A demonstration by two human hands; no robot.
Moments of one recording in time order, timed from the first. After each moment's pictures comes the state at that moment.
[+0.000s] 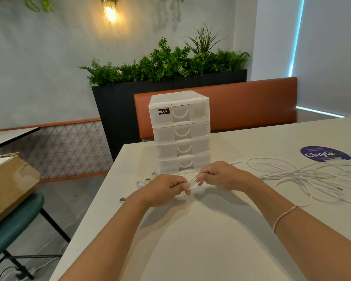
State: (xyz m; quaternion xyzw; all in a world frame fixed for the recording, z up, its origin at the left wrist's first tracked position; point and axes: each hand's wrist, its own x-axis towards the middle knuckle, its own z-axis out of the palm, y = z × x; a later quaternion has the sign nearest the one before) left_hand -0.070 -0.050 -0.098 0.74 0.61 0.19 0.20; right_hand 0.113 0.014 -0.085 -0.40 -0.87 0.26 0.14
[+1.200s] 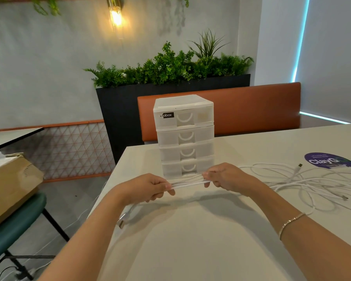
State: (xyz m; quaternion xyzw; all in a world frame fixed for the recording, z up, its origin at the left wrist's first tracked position) left_hand -0.111 -0.061 -0.077 0.68 0.63 0.19 0.33; right_hand 0.119 0.013 -0.081 -0.43 -0.81 0.36 0.19
